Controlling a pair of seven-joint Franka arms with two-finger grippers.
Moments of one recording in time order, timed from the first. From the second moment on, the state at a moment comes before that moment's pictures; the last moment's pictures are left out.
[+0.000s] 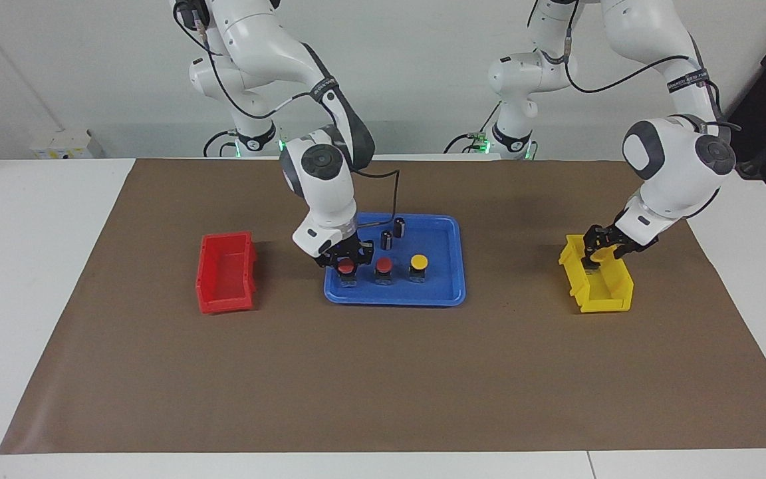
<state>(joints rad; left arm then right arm) 0.05 0.09 0.00 -2.06 -0.06 2.09 0.20 0.40 0.31 0.08 -1.90 0.03 2.25 0.45</state>
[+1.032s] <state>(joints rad) 0.05 0.04 0.00 -2.19 -0.06 2.24 0.15 0.09 0.05 0.05 -1.71 0.02 1.75 0.31</state>
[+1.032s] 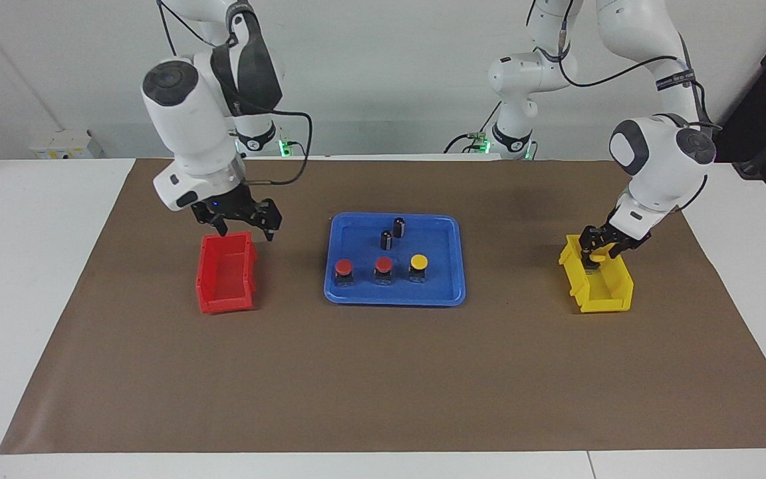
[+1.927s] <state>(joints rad) 0.06 0.04 0.00 -2.21 -0.06 2.29 0.15 -0.07 0.01 0.06 -1.58 0.02 1.53 0.13</state>
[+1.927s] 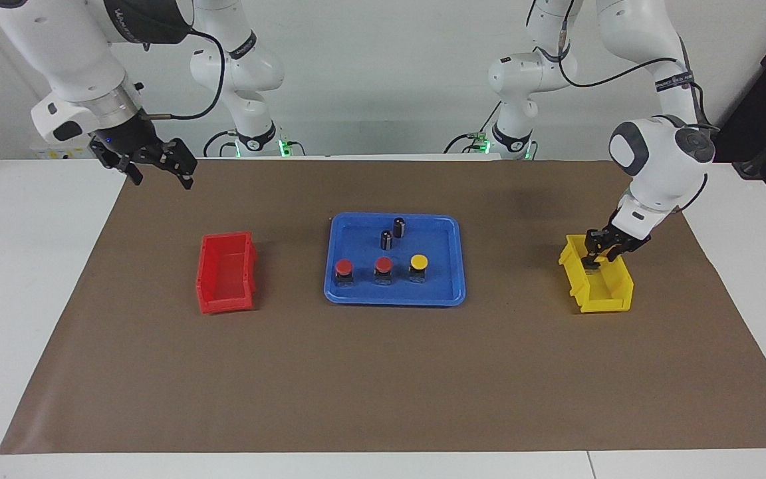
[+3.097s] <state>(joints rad) -0.42 0.22 -0.04 -1.79 0.04 2.06 -0.42 -0.09 -0.03 0.06 -1.64 0.01 1.55 0.11</state>
